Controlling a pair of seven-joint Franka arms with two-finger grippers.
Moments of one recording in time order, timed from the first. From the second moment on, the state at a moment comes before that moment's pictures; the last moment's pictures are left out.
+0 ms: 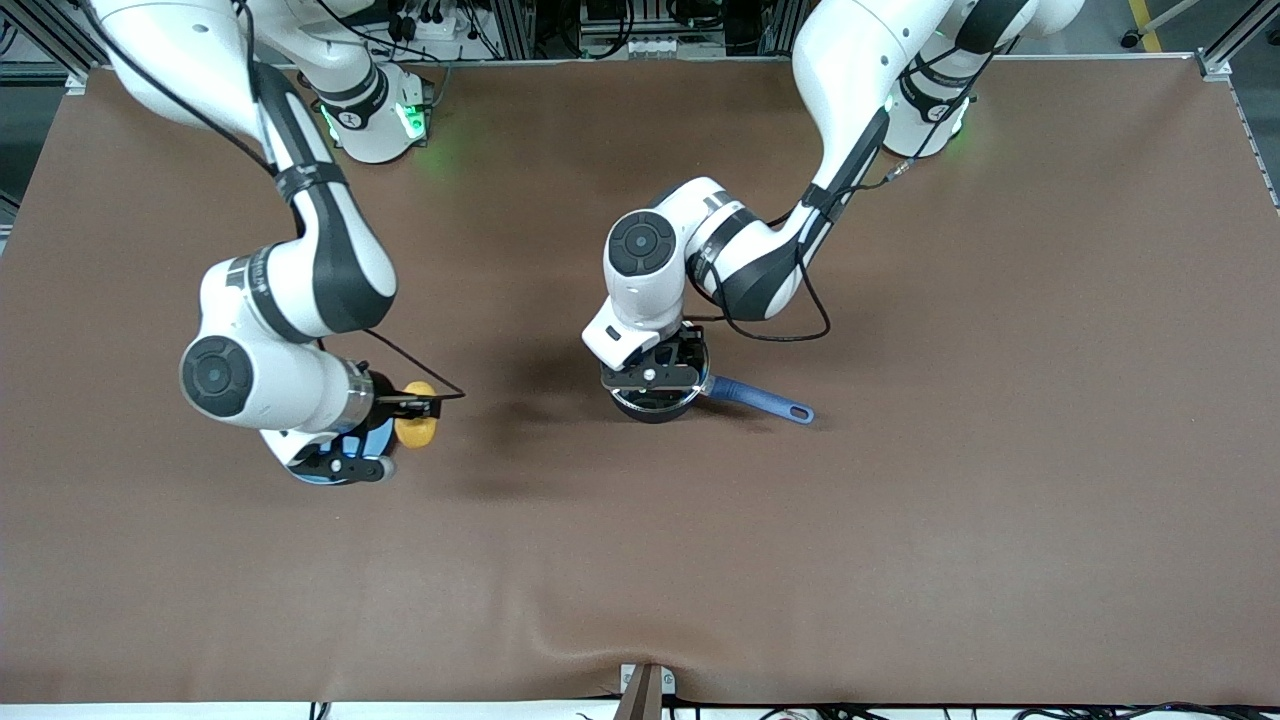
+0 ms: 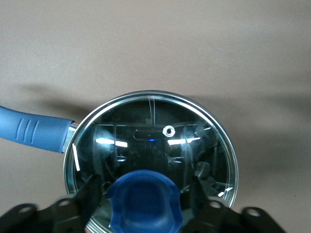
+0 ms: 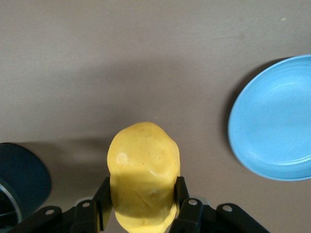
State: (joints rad) left arm -0.70 0.74 -0.12 -1.34 0.10 2.05 -0.82; right arm 0.27 0.50 0.01 -1.53 0.19 1.90 0.31
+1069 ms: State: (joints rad) left arm -0.64 0.64 -0.12 -1.33 0.10 1.99 -0.85; right arm 0.38 0.50 0.01 -1.54 0.33 1.93 0.39
